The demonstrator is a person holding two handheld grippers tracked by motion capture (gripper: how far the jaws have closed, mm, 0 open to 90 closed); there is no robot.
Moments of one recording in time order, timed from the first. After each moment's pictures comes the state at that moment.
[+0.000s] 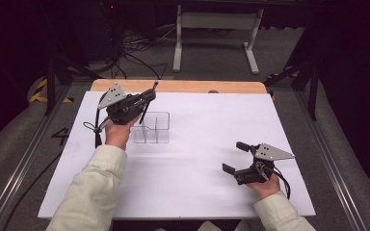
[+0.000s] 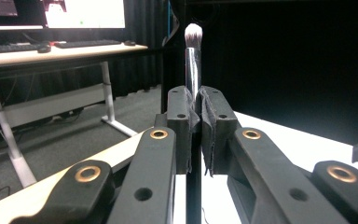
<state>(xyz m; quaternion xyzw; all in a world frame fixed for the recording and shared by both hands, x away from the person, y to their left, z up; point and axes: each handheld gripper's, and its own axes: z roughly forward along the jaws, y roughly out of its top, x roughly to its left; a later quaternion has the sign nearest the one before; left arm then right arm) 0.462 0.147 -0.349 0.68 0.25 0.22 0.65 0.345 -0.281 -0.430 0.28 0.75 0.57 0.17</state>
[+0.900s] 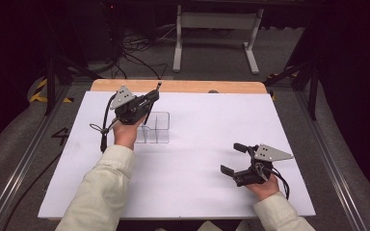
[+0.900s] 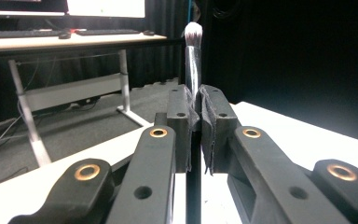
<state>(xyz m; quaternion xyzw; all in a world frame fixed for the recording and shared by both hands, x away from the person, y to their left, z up) 0.475 0.134 -0.371 0.68 0.29 0.24 0.63 0.343 -0.276 -0.430 0.27 0.75 0.59 0.15</state>
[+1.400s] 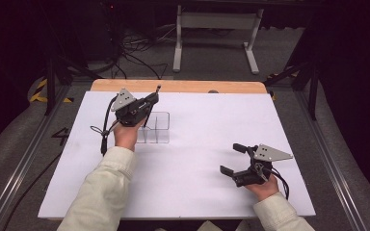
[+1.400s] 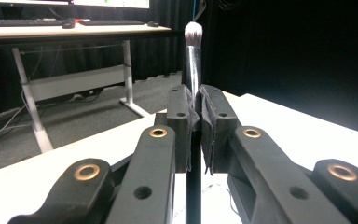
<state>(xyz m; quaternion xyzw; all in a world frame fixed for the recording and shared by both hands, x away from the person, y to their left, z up) 0.474 0.133 -0.379 0.69 0.30 0.23 0.62 0.343 -0.275 -0.430 0.27 0.75 0.59 0.15</state>
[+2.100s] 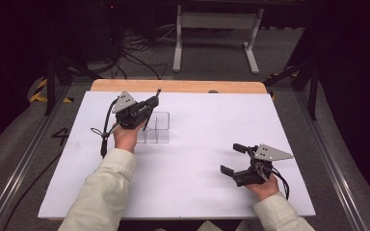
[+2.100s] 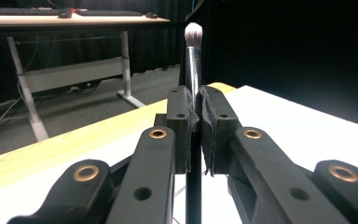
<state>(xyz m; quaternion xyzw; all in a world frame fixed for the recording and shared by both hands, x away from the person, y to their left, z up) 0.473 0.134 -0.386 0.70 0.31 0.22 0.61 0.343 -0.276 -0.430 0.27 0.75 0.59 0.14</state>
